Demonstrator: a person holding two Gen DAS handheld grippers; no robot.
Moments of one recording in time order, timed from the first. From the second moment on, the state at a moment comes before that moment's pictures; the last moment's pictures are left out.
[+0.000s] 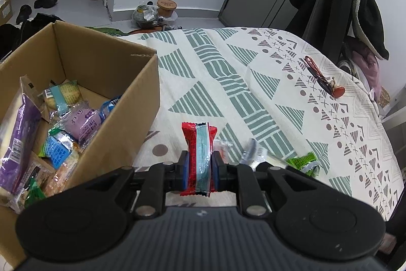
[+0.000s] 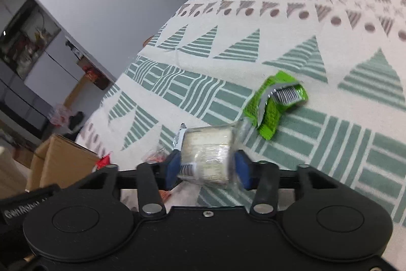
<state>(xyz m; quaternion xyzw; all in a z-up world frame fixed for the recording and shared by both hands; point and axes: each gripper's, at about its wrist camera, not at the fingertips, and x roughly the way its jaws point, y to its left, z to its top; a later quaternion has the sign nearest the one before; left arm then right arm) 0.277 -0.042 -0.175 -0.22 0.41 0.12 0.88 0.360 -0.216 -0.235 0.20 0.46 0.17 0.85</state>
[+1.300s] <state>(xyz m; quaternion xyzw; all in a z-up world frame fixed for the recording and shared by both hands) 0.197 -0.018 -0.091 -0.24 0.34 0.09 0.91 0.254 -0.242 -0.139 0.27 0.38 0.19 0.87</state>
